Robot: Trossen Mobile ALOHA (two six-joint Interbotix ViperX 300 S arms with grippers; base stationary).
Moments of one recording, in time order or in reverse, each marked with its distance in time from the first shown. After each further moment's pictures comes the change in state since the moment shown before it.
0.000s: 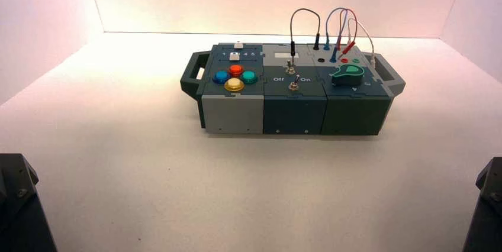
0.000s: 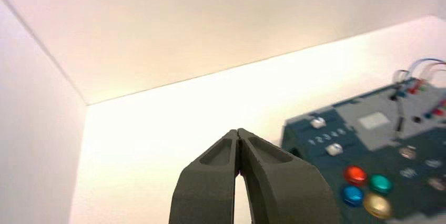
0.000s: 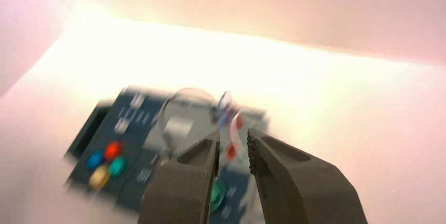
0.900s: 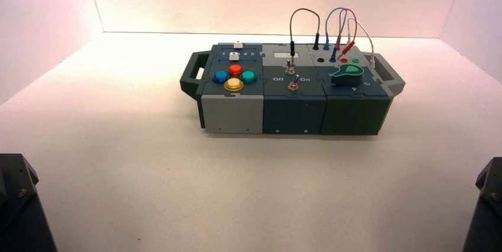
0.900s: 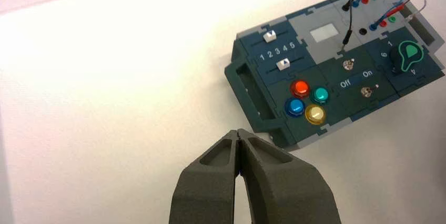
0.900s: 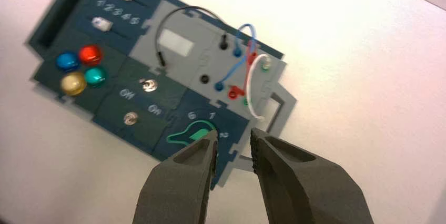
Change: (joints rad) left arm -0.018 0.106 -0.120 -0.034 0.431 -0.031; right arm 0.227 0.336 -0.216 -0.456 0.195 0.265
